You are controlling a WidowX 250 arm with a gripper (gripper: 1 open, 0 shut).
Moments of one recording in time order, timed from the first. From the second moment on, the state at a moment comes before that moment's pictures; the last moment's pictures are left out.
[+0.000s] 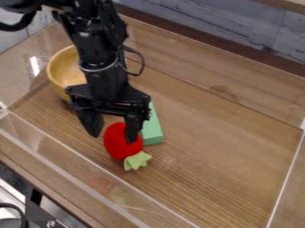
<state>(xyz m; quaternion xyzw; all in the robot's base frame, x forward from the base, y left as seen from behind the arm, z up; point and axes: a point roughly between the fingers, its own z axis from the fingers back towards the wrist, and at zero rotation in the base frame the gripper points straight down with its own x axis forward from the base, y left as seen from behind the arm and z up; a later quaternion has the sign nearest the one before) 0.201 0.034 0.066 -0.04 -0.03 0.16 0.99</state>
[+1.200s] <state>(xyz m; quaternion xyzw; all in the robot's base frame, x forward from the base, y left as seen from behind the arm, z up) 0.215 0.023 0.075 -0.04 -0.05 0.11 0.99</state>
